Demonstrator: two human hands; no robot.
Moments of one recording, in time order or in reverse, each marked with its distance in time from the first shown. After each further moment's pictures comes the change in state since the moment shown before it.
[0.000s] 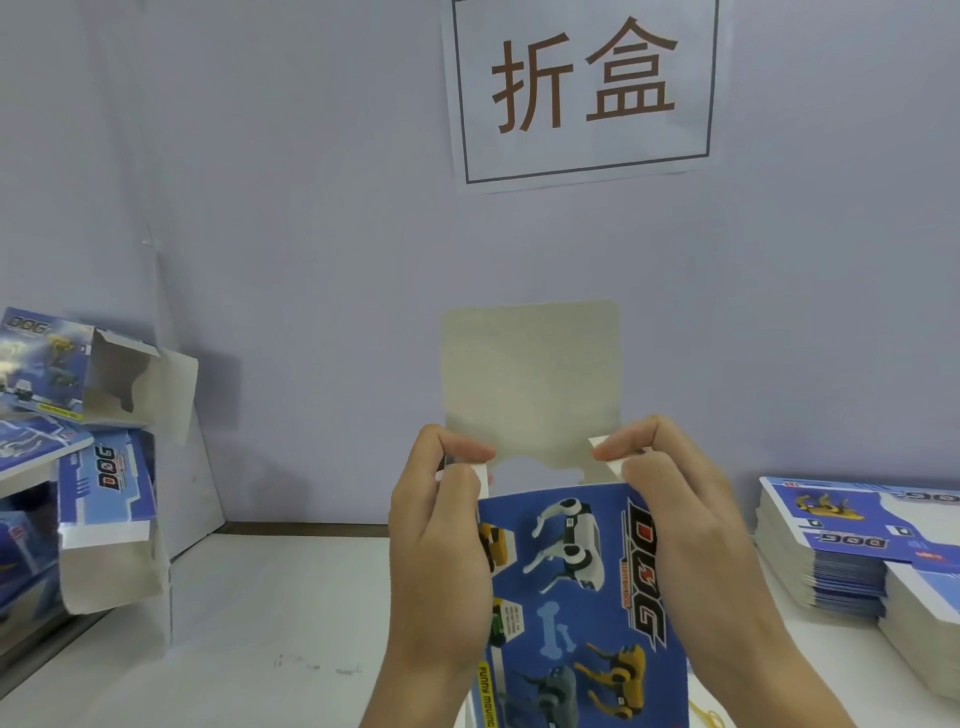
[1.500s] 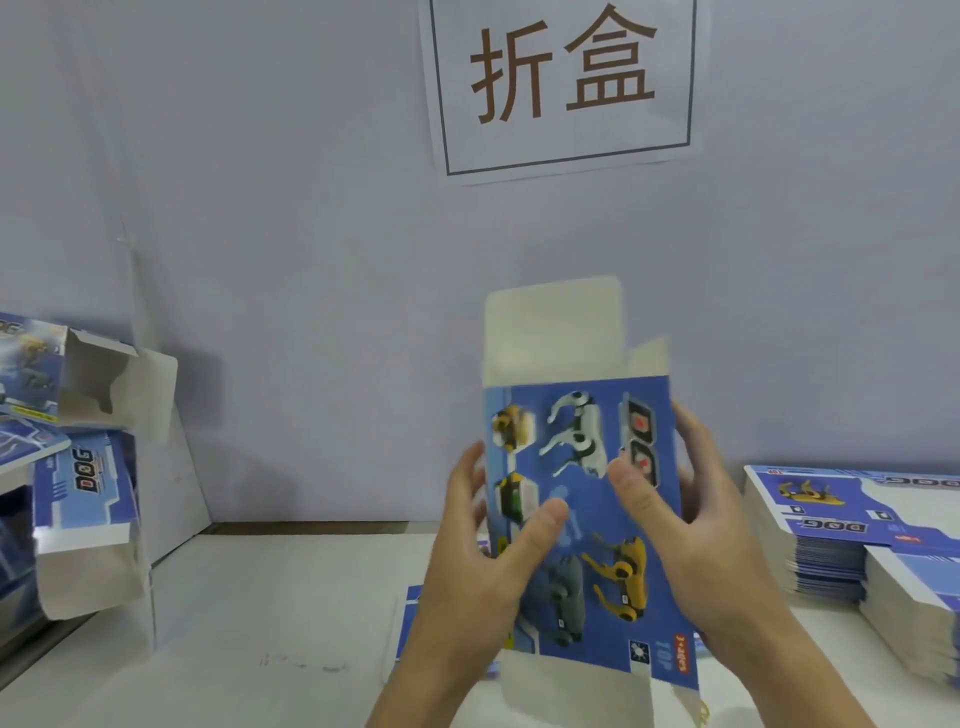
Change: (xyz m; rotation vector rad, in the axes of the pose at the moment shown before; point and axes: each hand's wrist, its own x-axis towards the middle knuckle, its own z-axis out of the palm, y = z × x) left_hand -0.006 -0.043 0.009 0.016 -0.287 -0.178; right_hand 0.009 0.035 -0.031 0.066 0.042 -0.038
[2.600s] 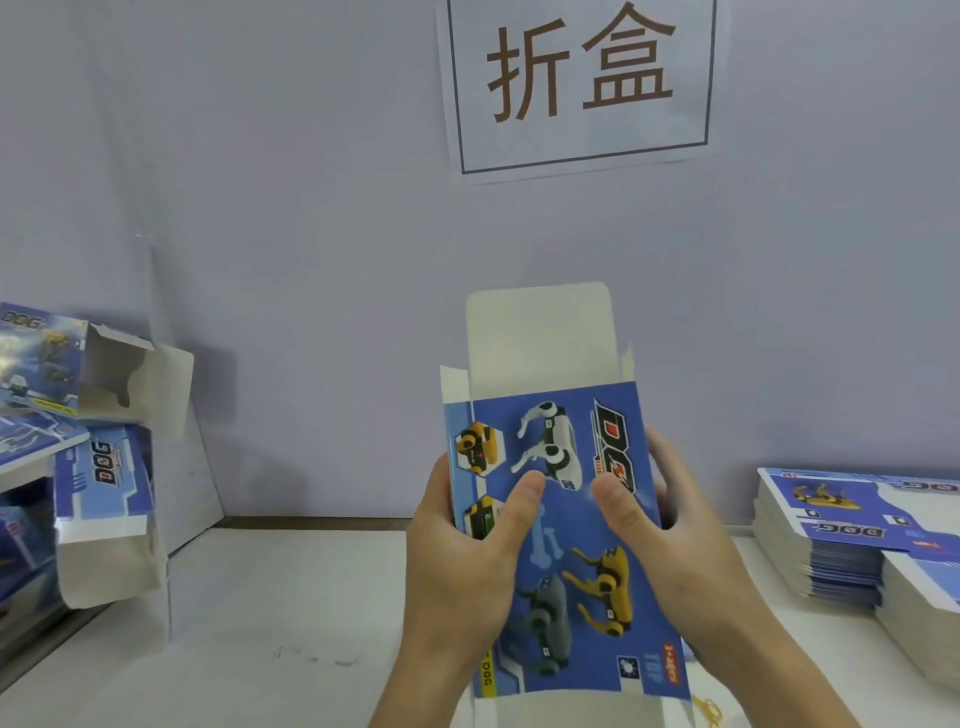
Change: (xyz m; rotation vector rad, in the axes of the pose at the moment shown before) left_hand 0.003 0.000 -0.008 -0.033 0.186 0.107; right_hand -0.003 0.008 0.014 0.035 -0.073 0.162
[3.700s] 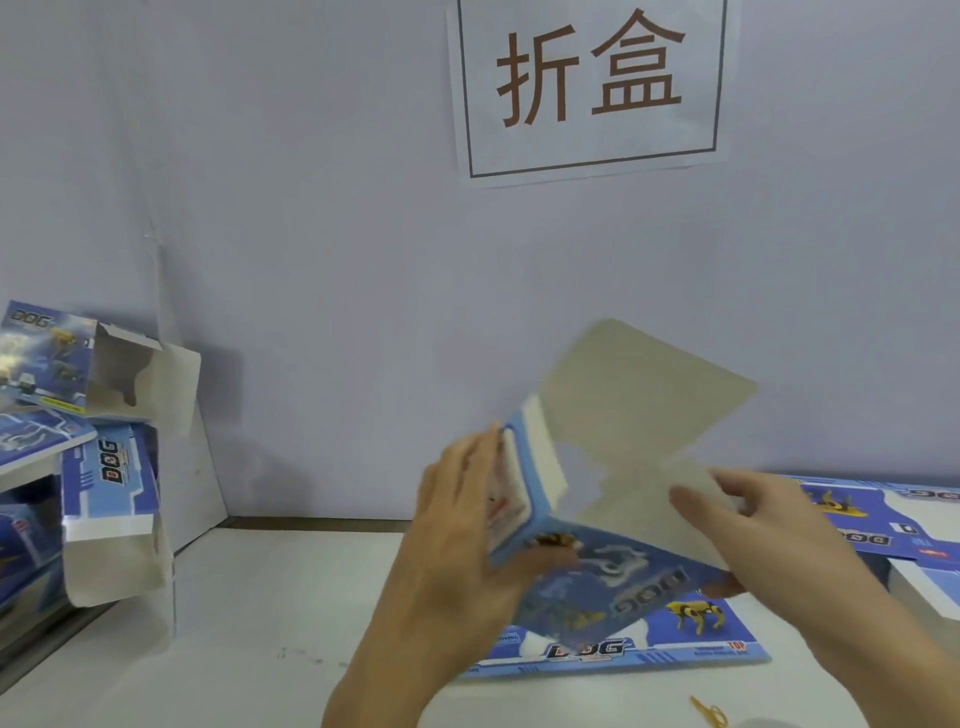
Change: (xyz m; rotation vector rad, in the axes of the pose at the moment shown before) left_hand 0.010 0.003 -0.030 0.729 -0.255 0.367; right_hand -0.002 -0.037 -0.036 -0.559 0.127 0.227
